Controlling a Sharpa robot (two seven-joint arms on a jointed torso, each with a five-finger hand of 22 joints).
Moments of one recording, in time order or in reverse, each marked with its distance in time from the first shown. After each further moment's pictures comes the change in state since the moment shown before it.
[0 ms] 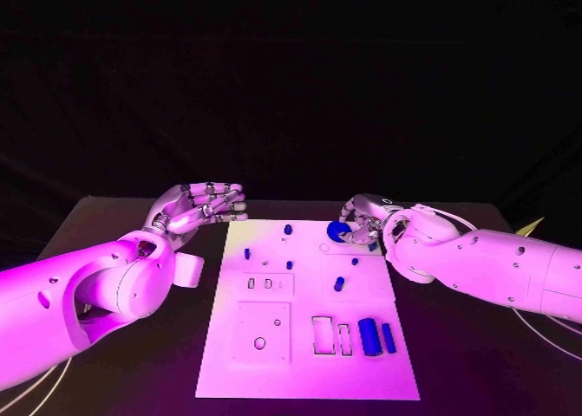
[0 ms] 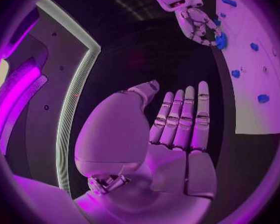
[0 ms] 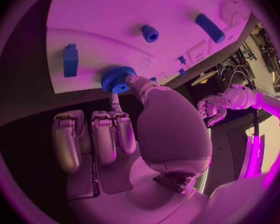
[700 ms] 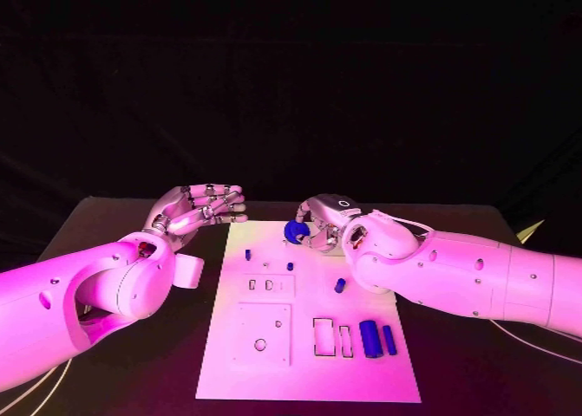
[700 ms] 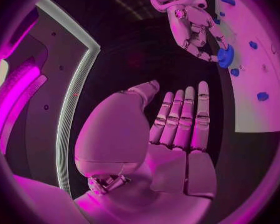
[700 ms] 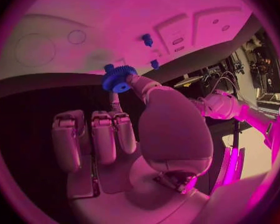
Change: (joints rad) left arm 0.000 0.004 0.000 -0.007 0.000 0.001 -0.002; left_hand 0.000 0.000 0.003 -0.003 0.000 0.000 0.000 0.000 0.000 0.000 0.000 0.000 0.000 -0.004 0.004 0.000 0.001 0.000 0.000 0.000 0.000 0.000; right arm 0.002 0.129 -0.005 0.071 -0.176 -0.078 -0.059; right_hand -0.016 -0.016 0.009 -0.002 -0.016 0.012 -0.005 0.000 -0.005 0.000 0.000 0.000 0.000 0.004 -0.004 0.000 0.000 0.000 0.003 -0.003 0.000 0.000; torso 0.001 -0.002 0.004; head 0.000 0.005
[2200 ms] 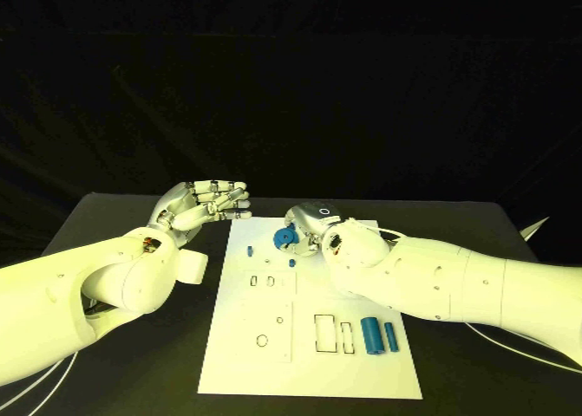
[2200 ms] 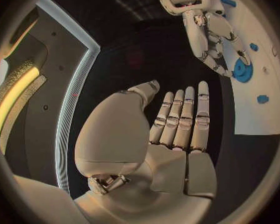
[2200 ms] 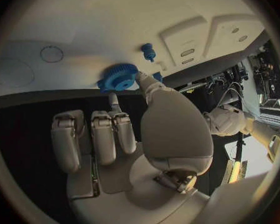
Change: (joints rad) left arm 0.000 0.004 0.000 0.000 0.000 0.002 -0.004; left_hand 0.000 0.000 0.000 -0.006 0.000 0.000 0.000 0.000 0.000 0.000 0.000 0.000 0.000 -0.004 -0.004 -0.006 0.001 0.000 0.000 0.000 0.000 0.000; right arm -0.047 0.141 -0.008 -0.140 -0.056 0.011 -0.051; right_hand -0.055 -0.029 -0.191 0.061 -0.101 -0.066 0.016 -0.126 -0.031 -0.001 0.013 0.000 0.000 -0.002 0.017 0.004 0.000 0.000 0.000 0.011 0.000 0.000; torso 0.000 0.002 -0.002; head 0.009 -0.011
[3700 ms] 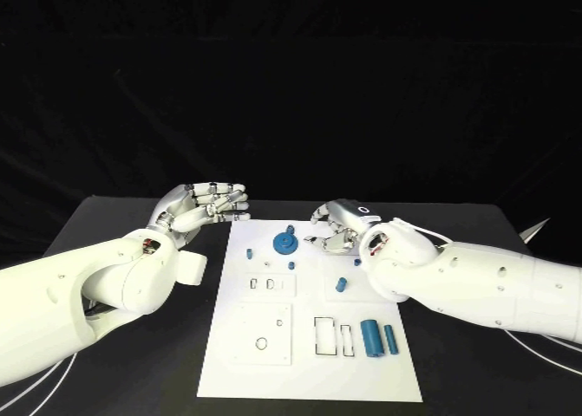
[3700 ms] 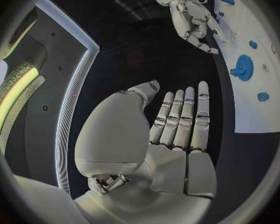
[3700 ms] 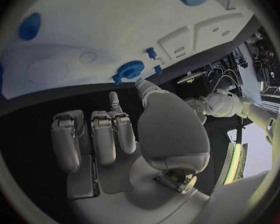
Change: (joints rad) left arm 0.000 -0.004 0.000 -0.011 0.000 0.001 -0.003; left_hand 0.000 0.000 0.000 0.000 0.000 0.000 0.000 0.000 0.000 0.000 0.000 0.000 0.000 -0.004 0.004 -0.004 0.001 0.000 0.000 0.000 0.000 0.000; right arm 0.022 -0.228 0.010 0.177 0.140 -0.078 0.101; right_hand 0.006 0.051 -0.037 0.077 0.037 0.059 -0.012 -0.010 0.014 0.000 0.000 0.000 0.000 0.000 0.000 0.000 0.000 0.000 0.000 0.000 0.000 0.000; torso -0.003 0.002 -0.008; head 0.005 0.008
